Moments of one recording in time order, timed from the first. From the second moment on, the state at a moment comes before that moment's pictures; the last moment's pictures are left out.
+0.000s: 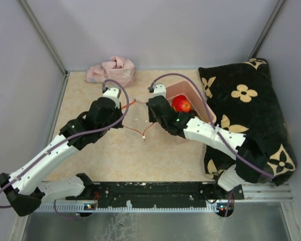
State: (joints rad) left arm -0.80 1.06 1.17 -0.68 -0.40 -0.36; right arm 0.91 1.51 1.20 -0.22 0.44 0.40
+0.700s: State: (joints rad) left arm -0.82 1.07 1.06 -0.49 -0.36 -0.48; right arm 0.92 1.49 1.13 -0.14 0.48 0.71
